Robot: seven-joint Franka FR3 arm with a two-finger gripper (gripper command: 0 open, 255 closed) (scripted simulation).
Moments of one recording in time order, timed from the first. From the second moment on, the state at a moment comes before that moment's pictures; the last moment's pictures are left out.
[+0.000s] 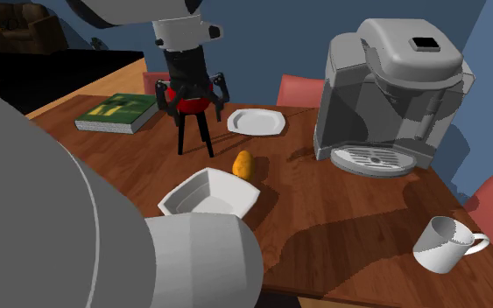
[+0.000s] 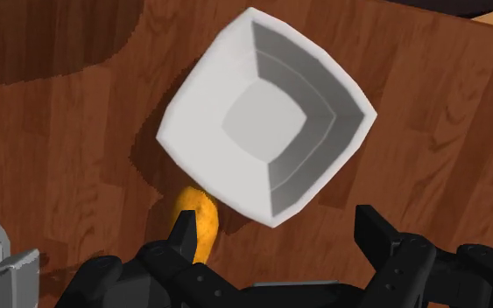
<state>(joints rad) -0.05 -0.52 -0.12 -2.50 -0.16 1.97 0.04</state>
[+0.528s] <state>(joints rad) -0.07 -0.22 -0.20 -2.44 -0.16 2.23 -0.04</state>
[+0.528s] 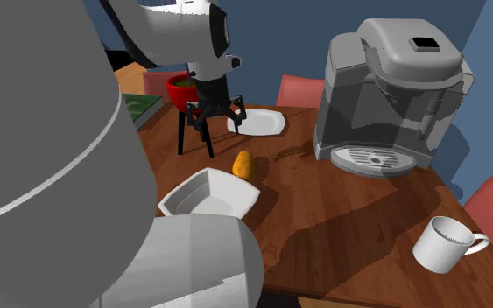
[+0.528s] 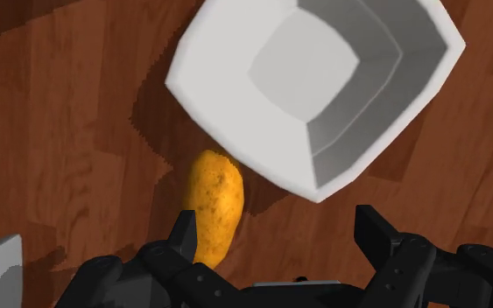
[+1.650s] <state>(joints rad) -0.14 0.33 -0.24 -2.16 -0.01 2.52 -0.22</state>
